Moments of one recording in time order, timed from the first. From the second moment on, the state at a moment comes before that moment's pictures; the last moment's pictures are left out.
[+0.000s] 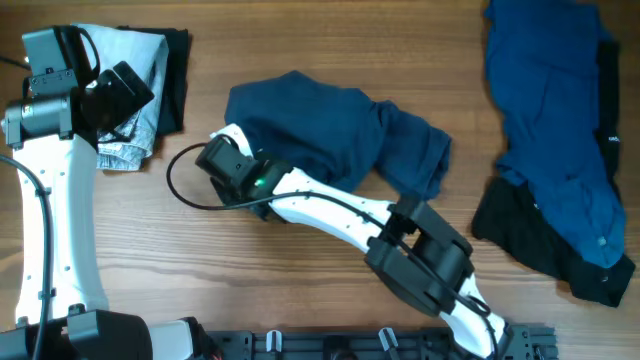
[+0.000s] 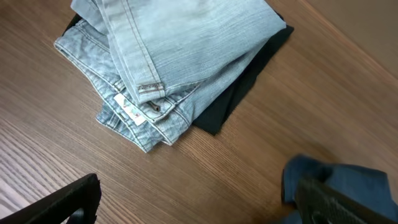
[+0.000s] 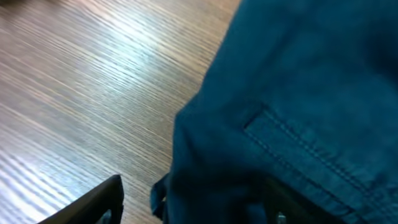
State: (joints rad) left arm 0.21 1.52 1.51 -0.96 -0.11 -0.45; right arm 1.00 2.19 1.63 -0.46 0.22 0.40
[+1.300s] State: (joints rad) left arm 0.20 1.52 1.51 -0.94 -0.04 -0.45; right arm 0.84 1.93 2.06 -0.98 0.22 0.37
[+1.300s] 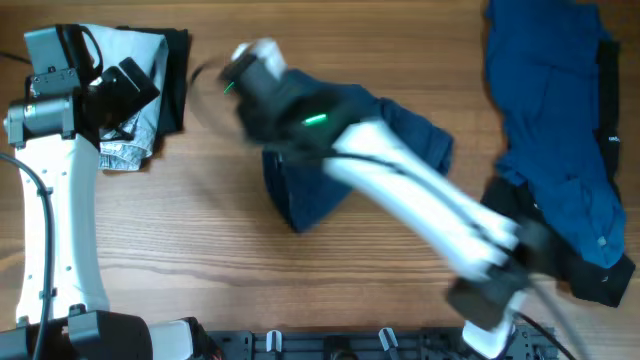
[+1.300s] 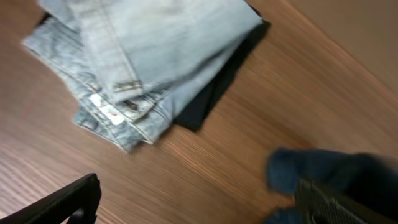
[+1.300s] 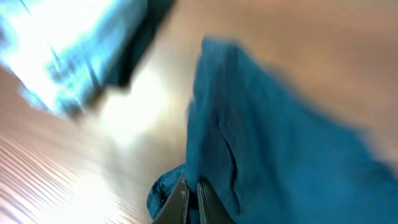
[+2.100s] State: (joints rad) left arm -0.24 1.70 1.51 -0.78 0.25 0.00; right arm 0.43 1.67 2.13 -1.31 -0.13 0.10
